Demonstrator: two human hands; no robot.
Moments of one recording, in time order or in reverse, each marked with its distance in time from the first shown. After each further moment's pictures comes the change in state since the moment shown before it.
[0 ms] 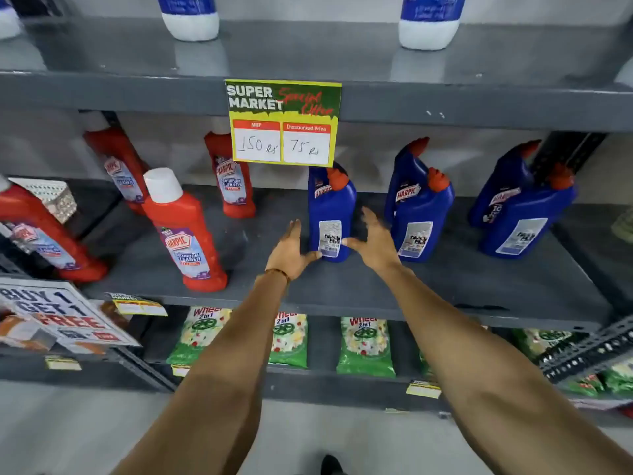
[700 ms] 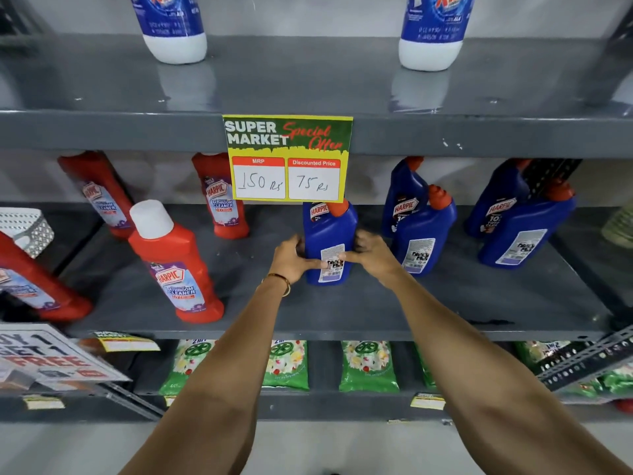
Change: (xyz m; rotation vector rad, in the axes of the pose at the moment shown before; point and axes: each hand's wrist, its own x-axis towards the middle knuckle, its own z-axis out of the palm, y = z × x) left_hand 0.037 0.004 -0.012 -0.437 -0.044 -0.009; right_hand 0.021 -0.005 0.001 0.365 -0.158 0.051
